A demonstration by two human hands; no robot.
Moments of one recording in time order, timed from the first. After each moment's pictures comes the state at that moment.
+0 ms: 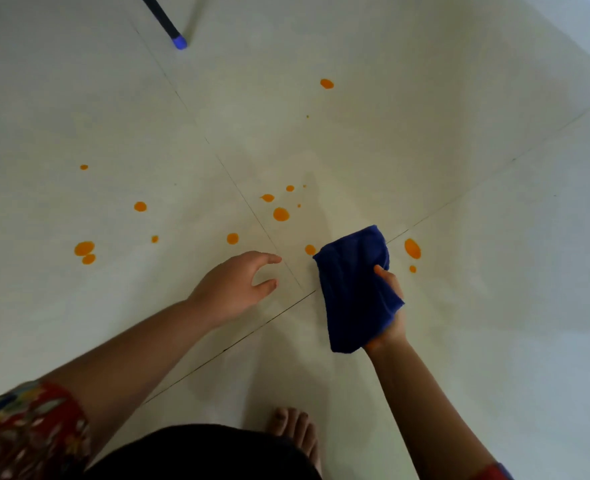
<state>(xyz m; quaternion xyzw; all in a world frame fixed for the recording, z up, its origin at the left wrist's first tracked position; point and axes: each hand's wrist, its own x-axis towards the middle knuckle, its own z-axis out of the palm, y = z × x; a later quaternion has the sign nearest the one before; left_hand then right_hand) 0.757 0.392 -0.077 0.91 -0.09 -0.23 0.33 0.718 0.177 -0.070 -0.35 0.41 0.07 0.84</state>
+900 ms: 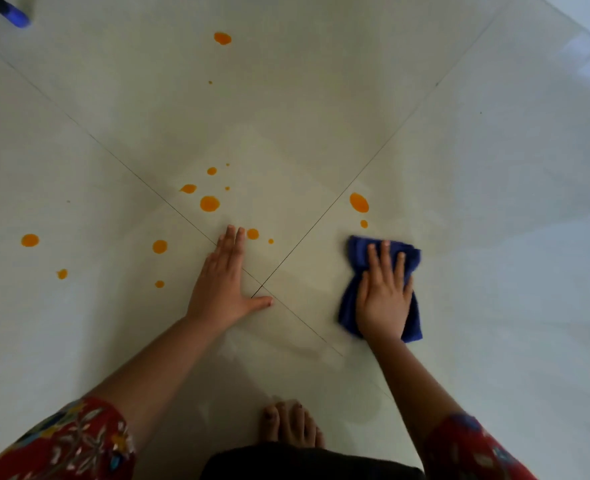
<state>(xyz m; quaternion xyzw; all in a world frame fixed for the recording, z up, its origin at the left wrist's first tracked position) 0.764 0.332 -0.163 0.93 -0.17 -0.22 0.22 0.659 0.086 -0.196 -0.95 0.30 0.04 0.12</state>
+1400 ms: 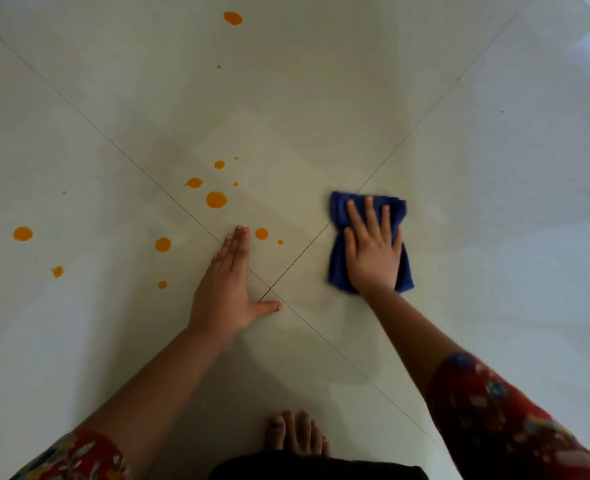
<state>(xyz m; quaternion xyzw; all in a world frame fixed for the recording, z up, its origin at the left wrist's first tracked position) 0.765 0.337 -0.173 0.93 -0.17 -0.18 0.26 0.744 0.084 -0.193 -0.97 0.22 0.05 0.10</state>
